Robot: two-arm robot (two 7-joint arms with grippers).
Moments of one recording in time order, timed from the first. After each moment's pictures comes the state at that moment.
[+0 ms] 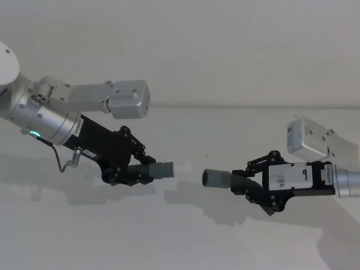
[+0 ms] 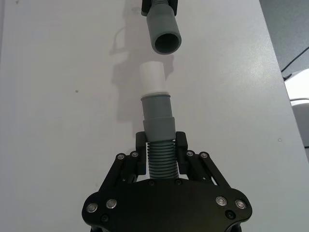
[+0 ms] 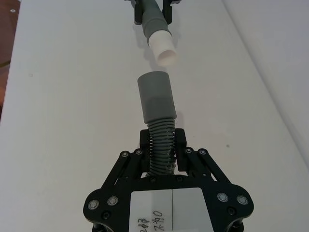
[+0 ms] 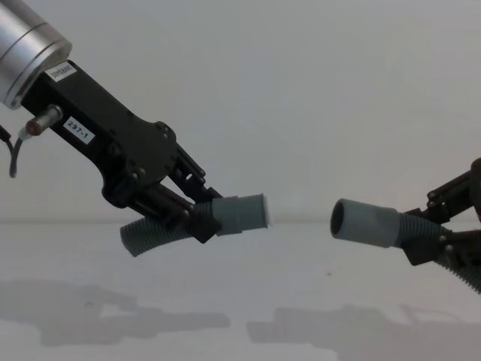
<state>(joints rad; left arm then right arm) -1.01 0.71 0.98 -1.55 -0.30 0.32 -1.17 0.49 0.86 -0.60 -1.69 0.33 0.11 0.91</state>
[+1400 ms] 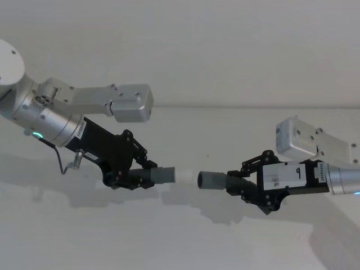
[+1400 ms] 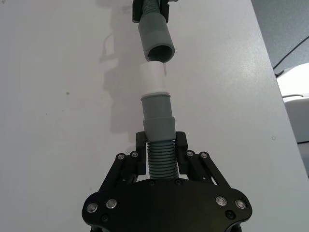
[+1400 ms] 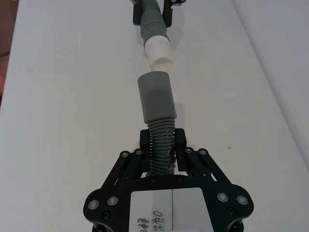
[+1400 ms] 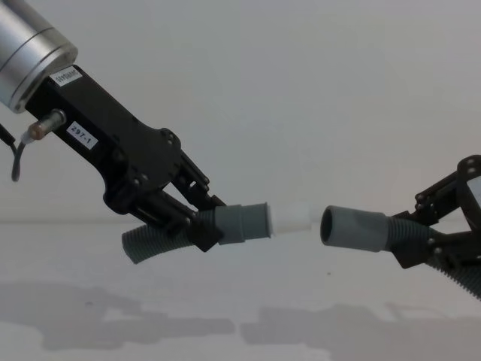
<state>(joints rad) -1.04 0.71 1.02 -1.54 -0.32 0.32 -1.18 0.54 0.86 -0.66 -1.70 0.31 0.14 0.91</state>
